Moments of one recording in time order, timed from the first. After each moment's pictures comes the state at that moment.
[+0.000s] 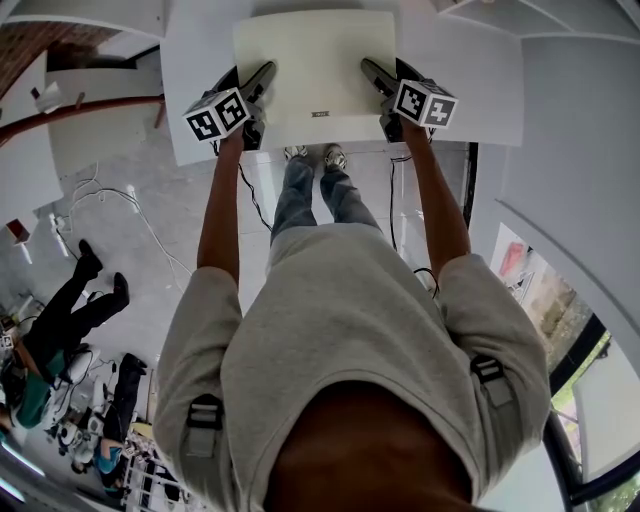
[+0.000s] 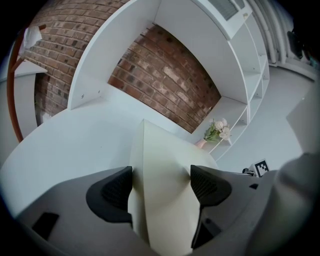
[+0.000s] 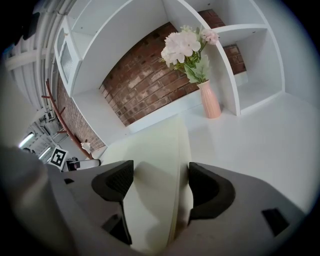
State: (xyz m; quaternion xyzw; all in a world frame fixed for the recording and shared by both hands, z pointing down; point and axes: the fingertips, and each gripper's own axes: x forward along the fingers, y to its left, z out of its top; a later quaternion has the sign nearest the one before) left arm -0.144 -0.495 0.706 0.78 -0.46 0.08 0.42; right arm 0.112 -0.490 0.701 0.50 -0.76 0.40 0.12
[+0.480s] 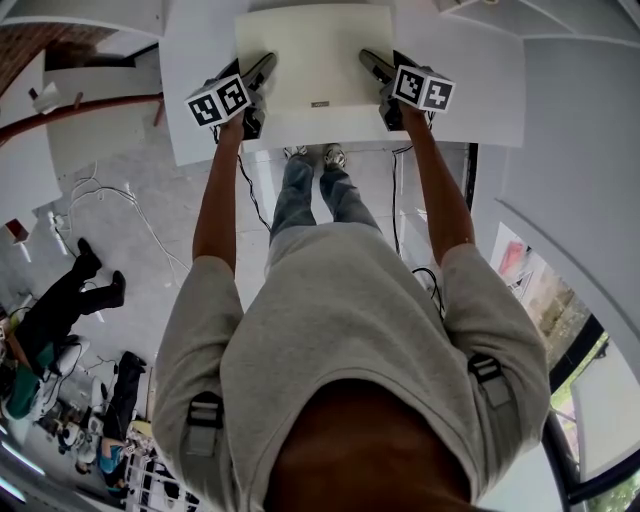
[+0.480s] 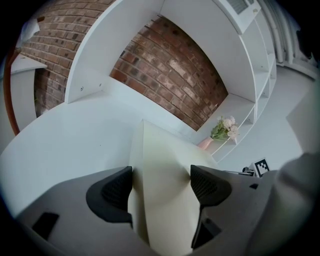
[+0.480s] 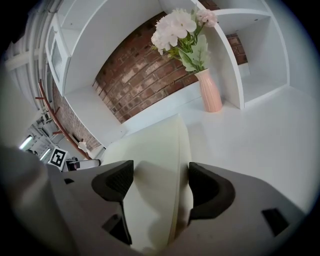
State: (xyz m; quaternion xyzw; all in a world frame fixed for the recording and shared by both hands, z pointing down) left arm -0.148 -0.519 0.730 0.77 -0.46 0.10 0.44; right arm 0.108 -0.517 0.723 0.50 -0.75 0.42 0.13
